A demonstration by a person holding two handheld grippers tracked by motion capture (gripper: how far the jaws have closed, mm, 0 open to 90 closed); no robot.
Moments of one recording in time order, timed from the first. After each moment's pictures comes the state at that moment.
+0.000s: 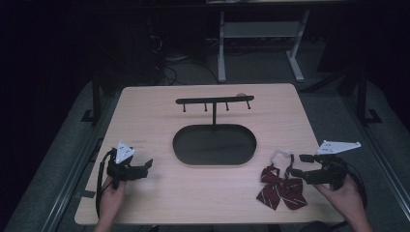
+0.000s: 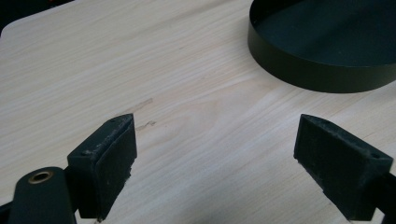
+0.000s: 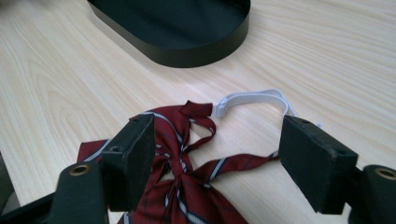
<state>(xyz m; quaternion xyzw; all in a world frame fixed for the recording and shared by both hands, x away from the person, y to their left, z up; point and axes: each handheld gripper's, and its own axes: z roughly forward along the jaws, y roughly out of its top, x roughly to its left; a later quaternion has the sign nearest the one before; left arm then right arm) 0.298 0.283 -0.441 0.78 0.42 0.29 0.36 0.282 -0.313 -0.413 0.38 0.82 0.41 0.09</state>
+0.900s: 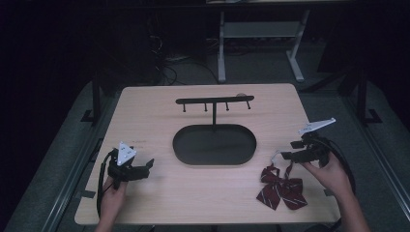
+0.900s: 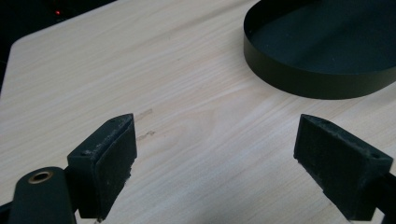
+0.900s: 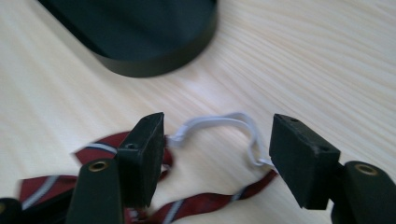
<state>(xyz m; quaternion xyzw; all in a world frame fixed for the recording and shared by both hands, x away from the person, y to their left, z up) 0.293 0.277 -0.437 0.78 0.41 0.31 0.37 0.344 -0.291 -0.407 0.41 0.85 0.32 0.09</state>
